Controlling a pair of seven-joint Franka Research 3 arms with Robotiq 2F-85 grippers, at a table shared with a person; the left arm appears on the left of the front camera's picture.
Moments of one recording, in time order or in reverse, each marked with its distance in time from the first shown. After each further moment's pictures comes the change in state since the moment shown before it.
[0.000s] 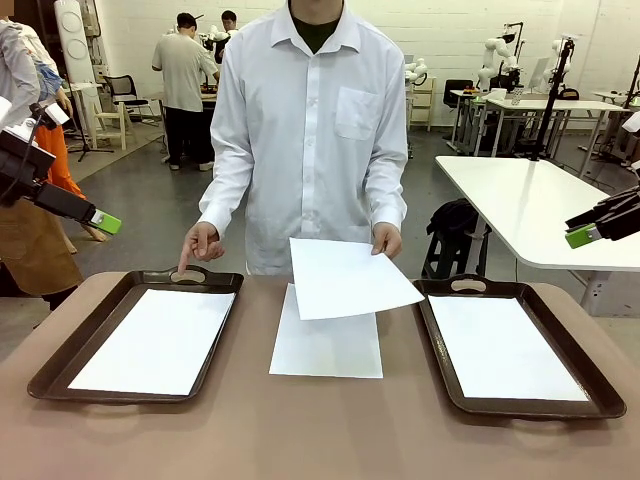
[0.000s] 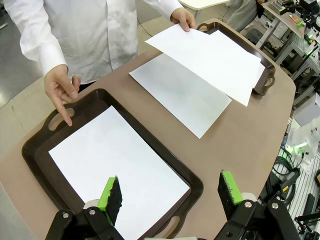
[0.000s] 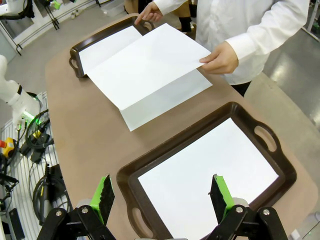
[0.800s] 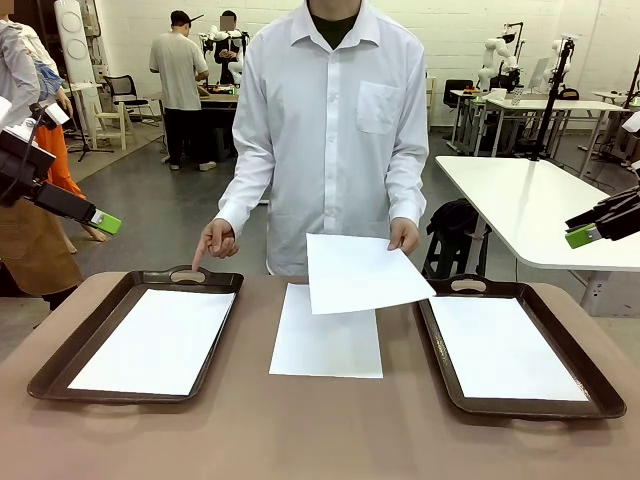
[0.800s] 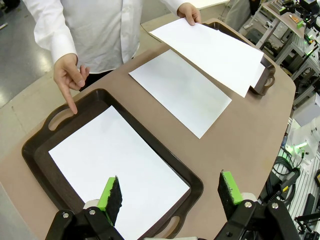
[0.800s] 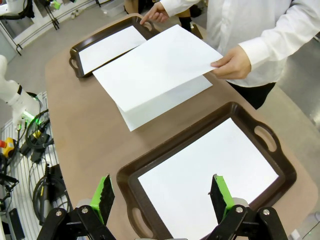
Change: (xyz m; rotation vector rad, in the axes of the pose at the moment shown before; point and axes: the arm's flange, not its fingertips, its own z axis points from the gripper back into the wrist) left arm 0.000 0.000 0.000 0.000 0.000 0.000; right arm 0.000 0.000 0.000 0.000 0.000 0.000
